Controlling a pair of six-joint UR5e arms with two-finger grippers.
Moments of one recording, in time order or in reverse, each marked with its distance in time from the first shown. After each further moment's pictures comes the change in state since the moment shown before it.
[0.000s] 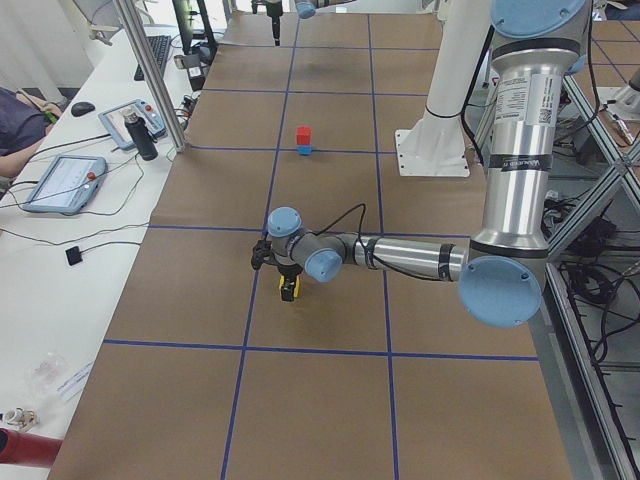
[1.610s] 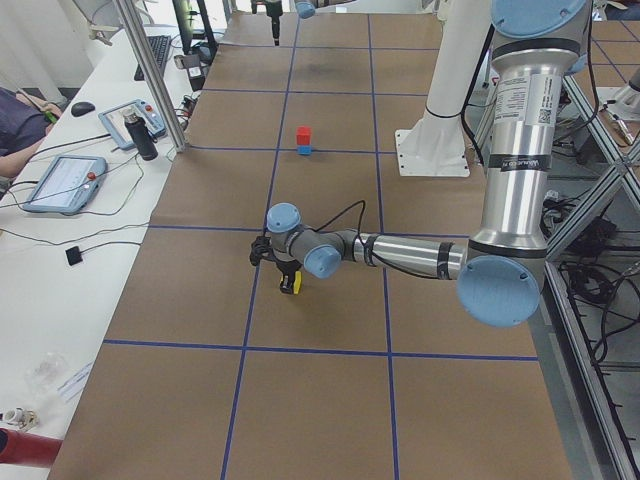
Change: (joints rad) left arm -0.007 0.017 -0.064 0.042 0.003 0.005; right arm 0.000 0.004 0.002 0.000 0.000 0.007
